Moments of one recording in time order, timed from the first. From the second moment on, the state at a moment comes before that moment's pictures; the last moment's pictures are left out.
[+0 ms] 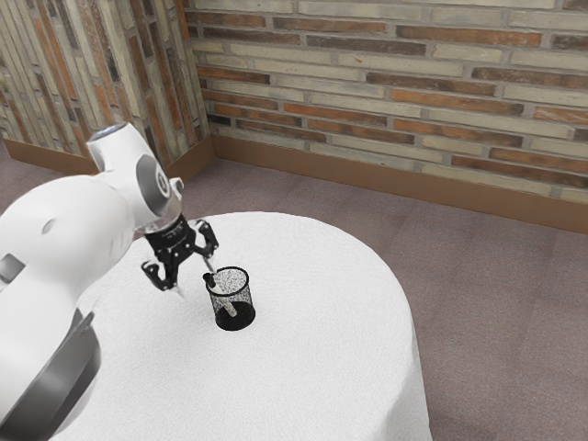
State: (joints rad) arm 1.74 -0.71 -1.53 -2.21 -1.05 1.97 -0.52
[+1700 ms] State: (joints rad) arm 1.71 -0.72 -1.57 -2.15 -1.04 2.04 -0.54
